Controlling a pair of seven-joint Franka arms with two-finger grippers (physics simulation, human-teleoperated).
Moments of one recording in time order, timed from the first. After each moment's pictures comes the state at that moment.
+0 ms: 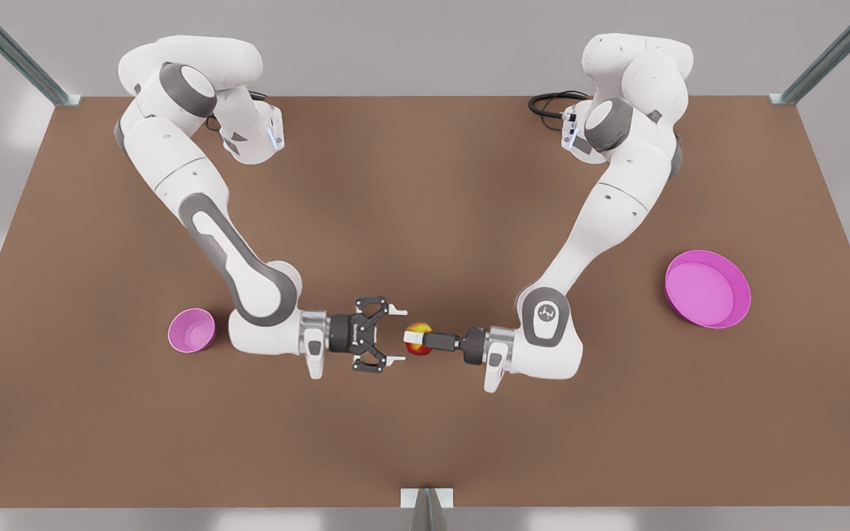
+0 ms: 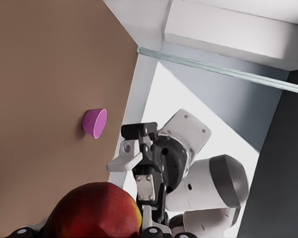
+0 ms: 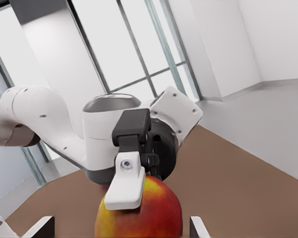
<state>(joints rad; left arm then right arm) -0.16 1.12 -0.55 -0.98 -1.15 2.05 0.14 -0.08 0.90 0.71 -1.38 1.19 2.28 -1.71</state>
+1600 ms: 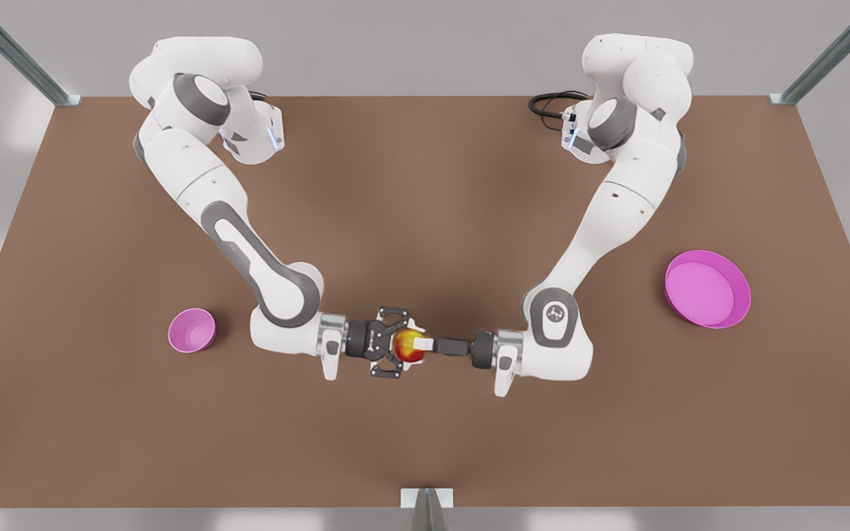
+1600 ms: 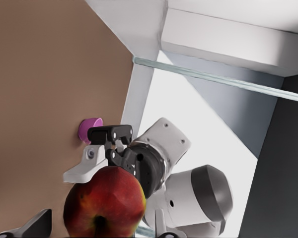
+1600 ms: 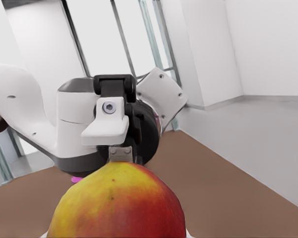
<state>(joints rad) -0.13 1.10 -0.55 -0.98 -1.15 2.06 0.15 -0.02 0.98 0.73 -1.31 1.21 2.42 -1.82</state>
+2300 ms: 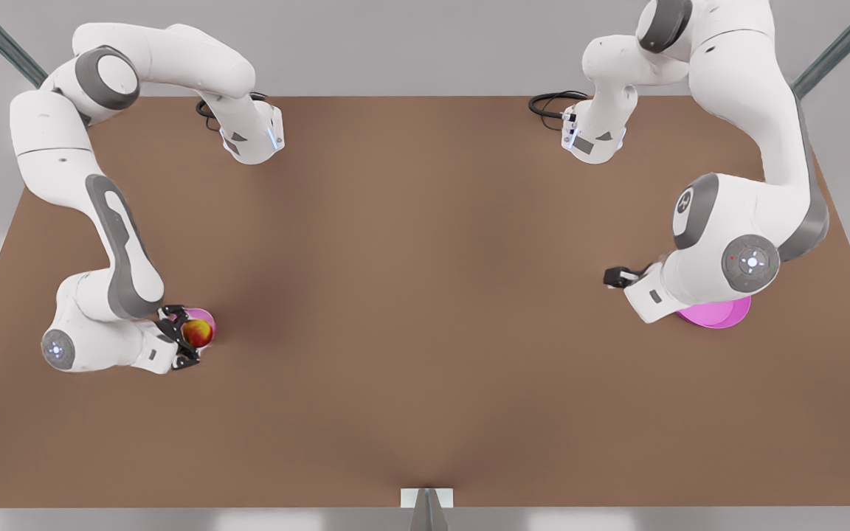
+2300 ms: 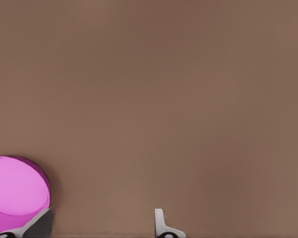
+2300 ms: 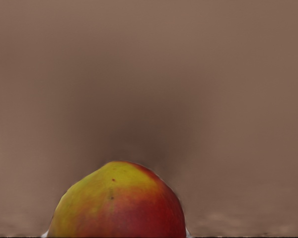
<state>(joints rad) -0.05 0.42 -0.17 -1.29 0.03 1.45 0.02 -0.62 0.81 0.72 -1.46 -0.29 1.78 -1.77</state>
